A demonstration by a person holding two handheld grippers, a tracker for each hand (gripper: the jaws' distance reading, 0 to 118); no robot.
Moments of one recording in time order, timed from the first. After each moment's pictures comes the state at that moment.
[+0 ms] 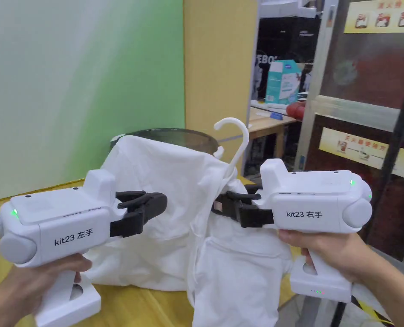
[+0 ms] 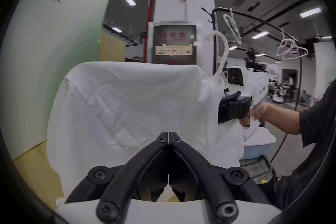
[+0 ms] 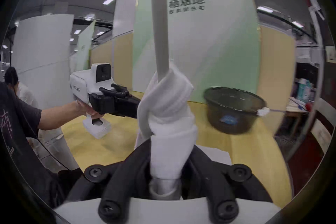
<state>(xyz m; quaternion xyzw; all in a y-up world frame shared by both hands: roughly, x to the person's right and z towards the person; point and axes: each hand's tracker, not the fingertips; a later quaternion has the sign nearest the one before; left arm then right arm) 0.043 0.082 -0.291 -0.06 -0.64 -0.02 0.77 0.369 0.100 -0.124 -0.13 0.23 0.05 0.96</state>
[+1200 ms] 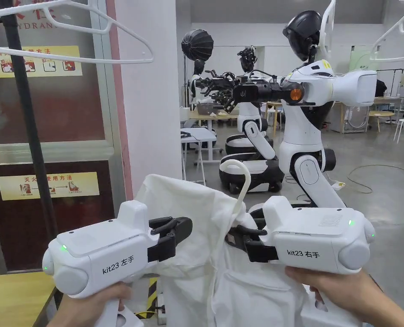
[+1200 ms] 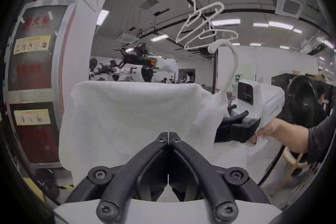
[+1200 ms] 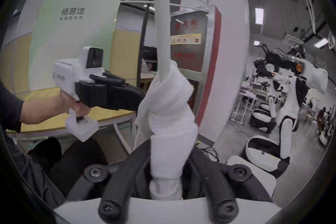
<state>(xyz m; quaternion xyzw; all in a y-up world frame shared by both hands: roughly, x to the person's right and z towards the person) 0.378 0.082 0.024 -0.02 -0.92 0.00 0.39 0.387 0.096 0.354 -0.15 -0.35 0.02 0.92</state>
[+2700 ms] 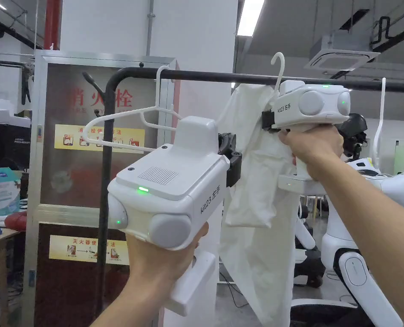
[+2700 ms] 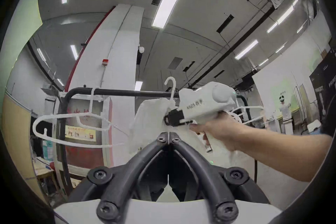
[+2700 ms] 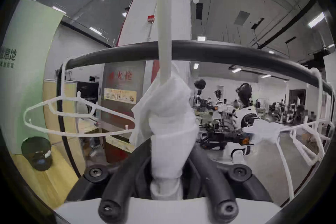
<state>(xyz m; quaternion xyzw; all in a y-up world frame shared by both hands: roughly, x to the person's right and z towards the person) 0.276 0.305 0.060 0.20 -0.78 0.14 0.57 0.489 0.461 0.251 -0.03 -0.58 0.04 0.81</state>
